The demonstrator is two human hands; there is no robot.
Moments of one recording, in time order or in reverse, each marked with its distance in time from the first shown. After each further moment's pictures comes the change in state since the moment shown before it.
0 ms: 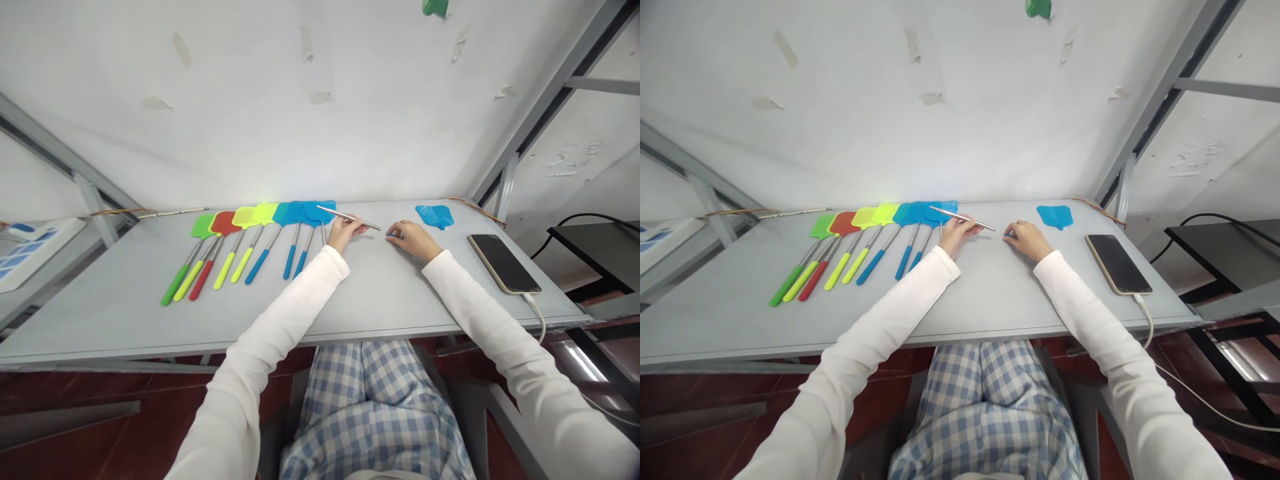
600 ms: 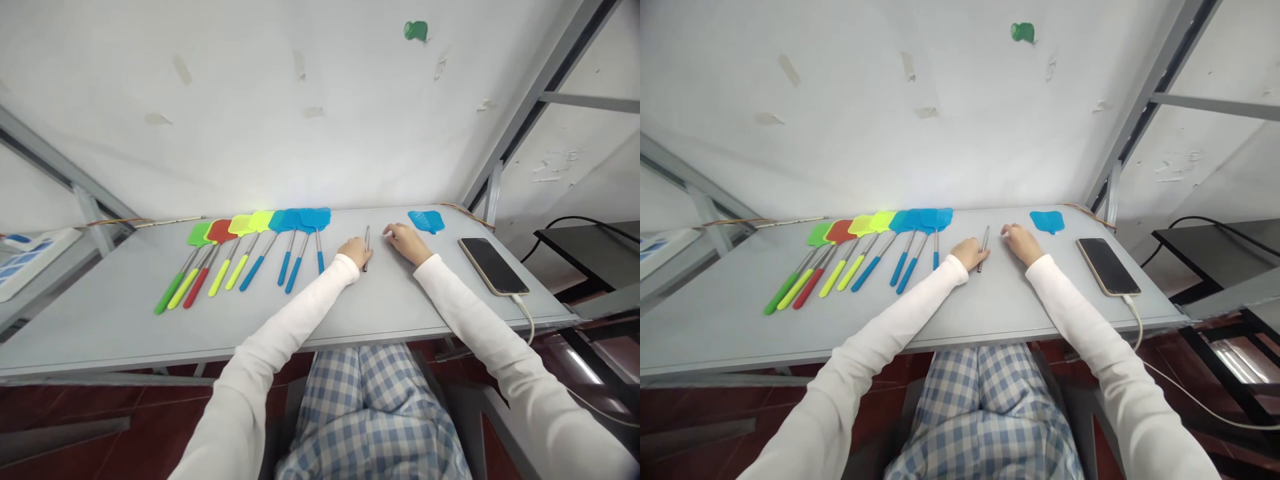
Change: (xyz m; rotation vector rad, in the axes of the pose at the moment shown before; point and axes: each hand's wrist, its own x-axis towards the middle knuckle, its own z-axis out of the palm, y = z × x) left_hand -0.019 -0.007 0.024 1.318 -0.111 0.072; right_hand -0.001 -0.002 0.002 0.024 0.090 0.140
